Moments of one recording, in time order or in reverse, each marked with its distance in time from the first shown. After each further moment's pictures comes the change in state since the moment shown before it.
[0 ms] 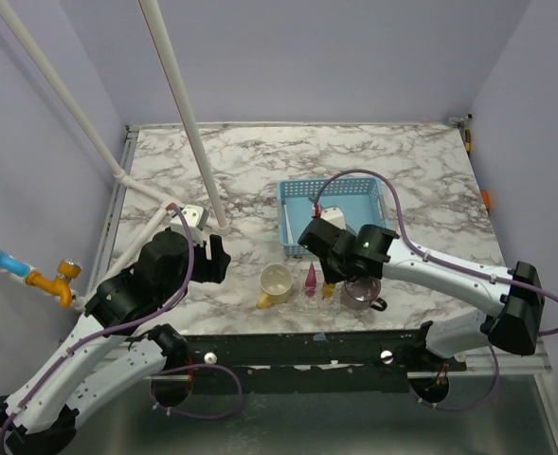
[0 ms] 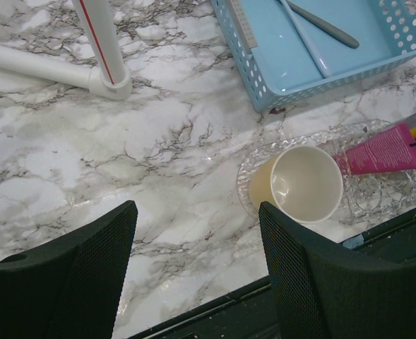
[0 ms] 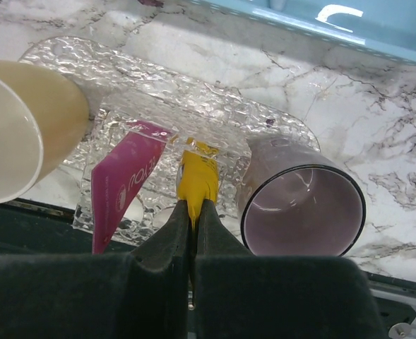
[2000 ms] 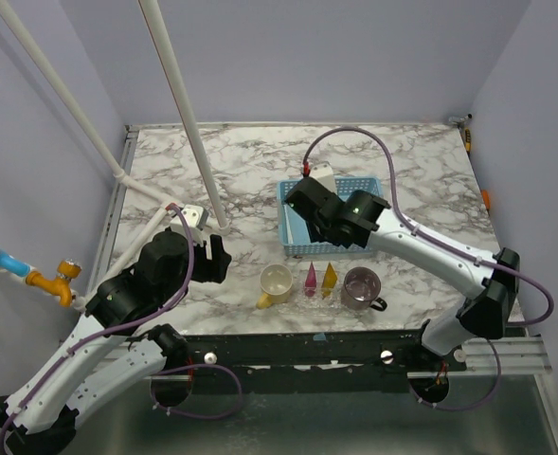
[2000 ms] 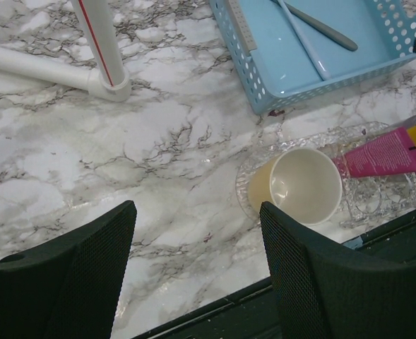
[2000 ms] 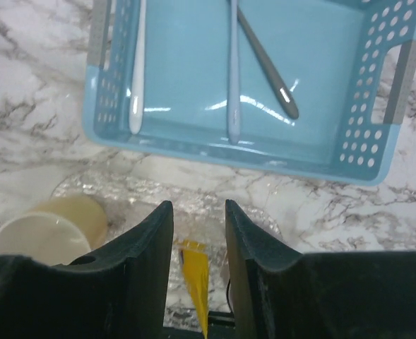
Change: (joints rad) left arm 0.000 -0.002 -0.007 0.009 -0.001 0.001; right arm -0.047 0.141 0.311 -0.024 0.195 -0.097
